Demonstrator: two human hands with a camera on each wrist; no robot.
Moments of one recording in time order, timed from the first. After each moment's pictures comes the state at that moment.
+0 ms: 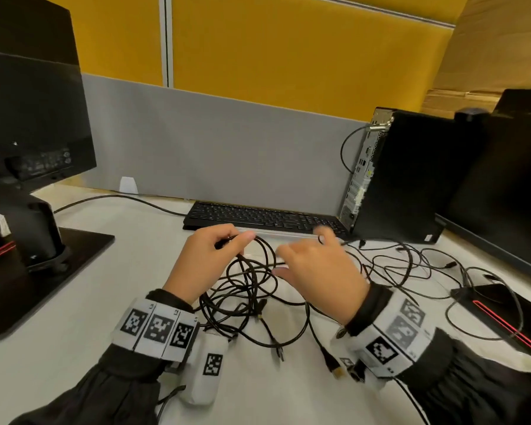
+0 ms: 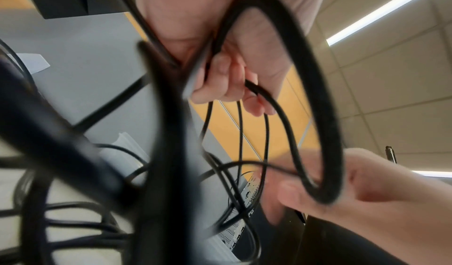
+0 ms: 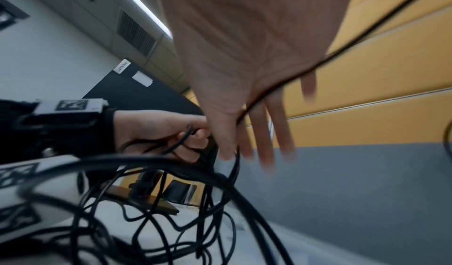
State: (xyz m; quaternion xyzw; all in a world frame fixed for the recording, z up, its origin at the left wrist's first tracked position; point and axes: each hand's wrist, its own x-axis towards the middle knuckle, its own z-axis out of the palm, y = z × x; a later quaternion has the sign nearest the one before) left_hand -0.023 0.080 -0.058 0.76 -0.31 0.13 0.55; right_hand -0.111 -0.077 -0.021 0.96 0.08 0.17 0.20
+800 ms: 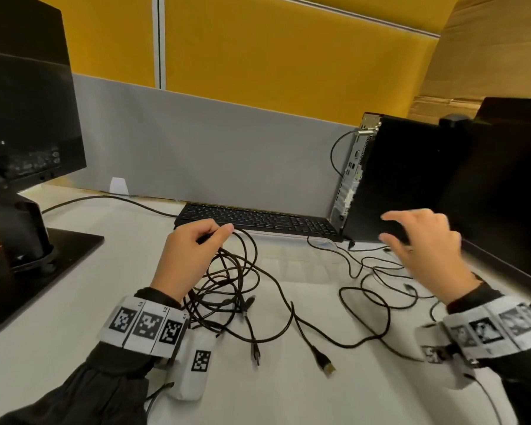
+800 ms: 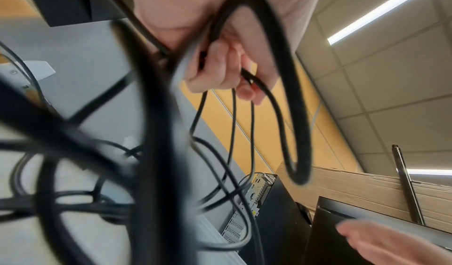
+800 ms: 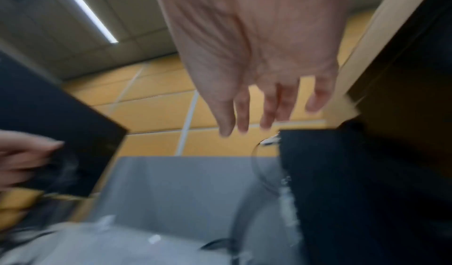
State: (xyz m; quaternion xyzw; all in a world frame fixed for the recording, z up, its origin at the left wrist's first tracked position) left_hand -0.021 0.082 -0.056 0.76 -0.26 0.18 0.57; right_hand -0.159 -0.215 0.000 0.94 -0.19 0.28 0.04
